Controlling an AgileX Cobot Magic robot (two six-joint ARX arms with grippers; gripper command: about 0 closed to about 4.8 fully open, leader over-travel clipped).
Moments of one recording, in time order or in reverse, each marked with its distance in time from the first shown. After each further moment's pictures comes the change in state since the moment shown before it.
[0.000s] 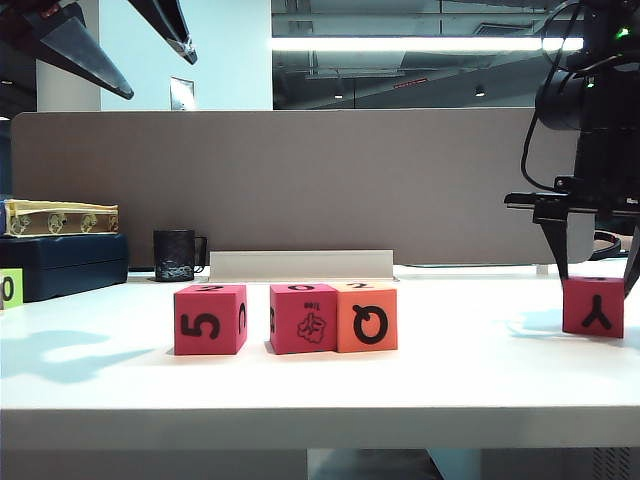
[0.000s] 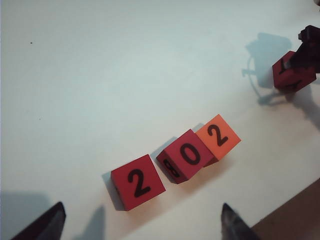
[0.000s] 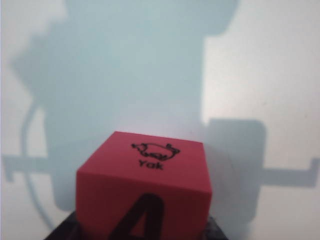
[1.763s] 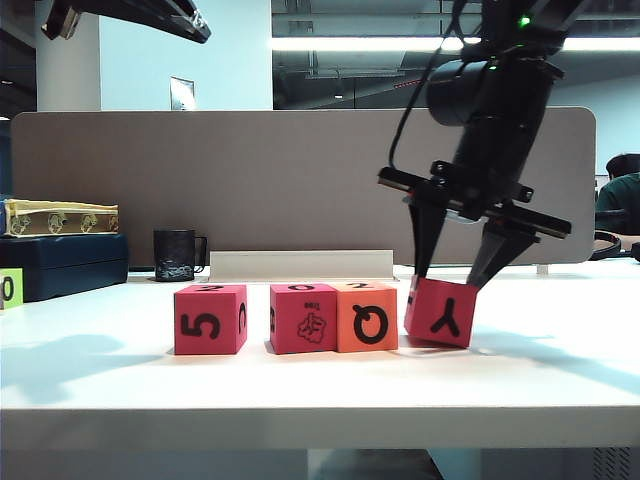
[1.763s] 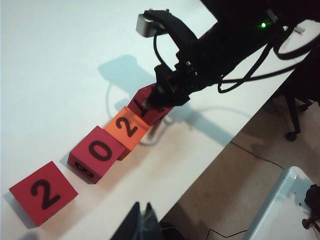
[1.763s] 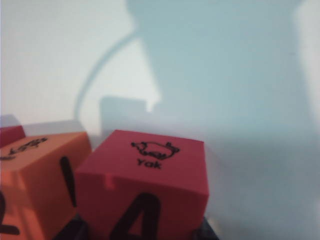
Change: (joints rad) left arm 0.000 0.000 0.000 0.007 0.336 0.037; right arm 0.282 0.006 0.000 0.023 -0.260 -0.182
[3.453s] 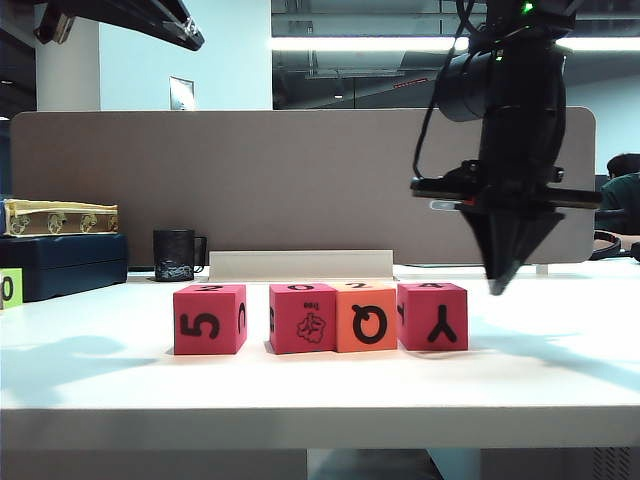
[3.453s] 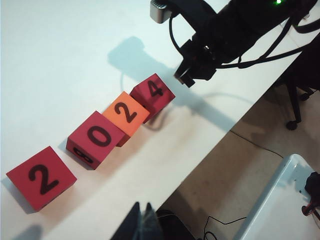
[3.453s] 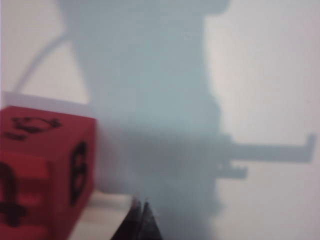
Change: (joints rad) left arm 0.000 0.000 0.000 -0.053 0.000 0.024; right arm -0.011 -0.013 0.033 -0.138 0.192 -0.197
